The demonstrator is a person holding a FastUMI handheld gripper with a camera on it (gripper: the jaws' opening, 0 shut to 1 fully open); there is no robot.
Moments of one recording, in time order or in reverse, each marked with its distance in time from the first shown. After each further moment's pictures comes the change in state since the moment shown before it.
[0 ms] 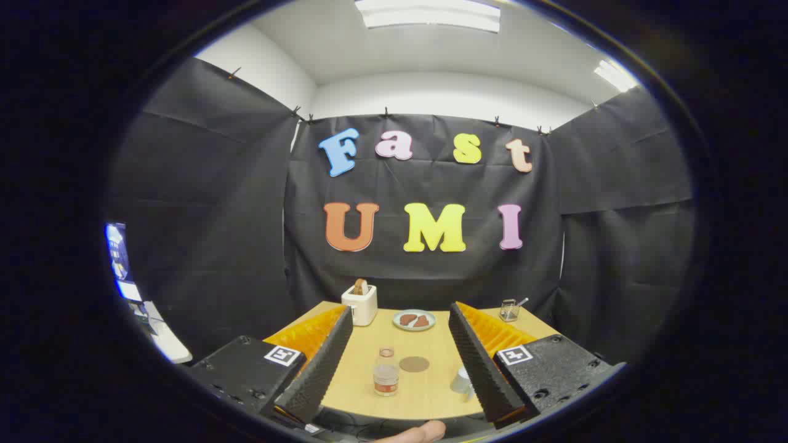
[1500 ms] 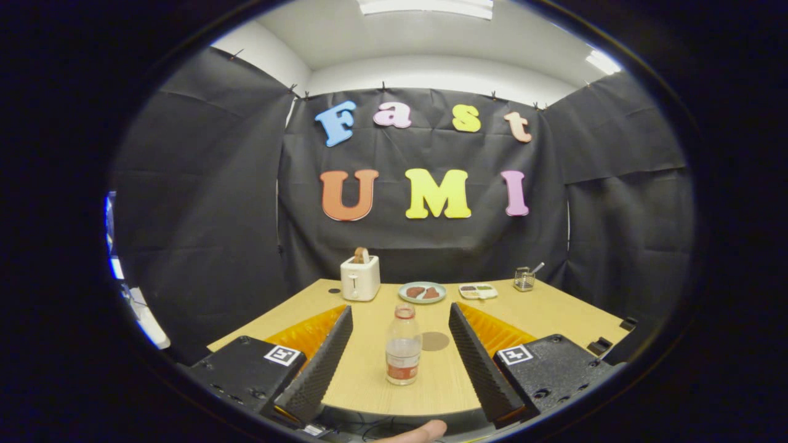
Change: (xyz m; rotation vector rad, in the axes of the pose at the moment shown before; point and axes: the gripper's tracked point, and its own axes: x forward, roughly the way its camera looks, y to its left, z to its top) arm 0.070 0.035 -0.152 0.033 0.065 -0.035
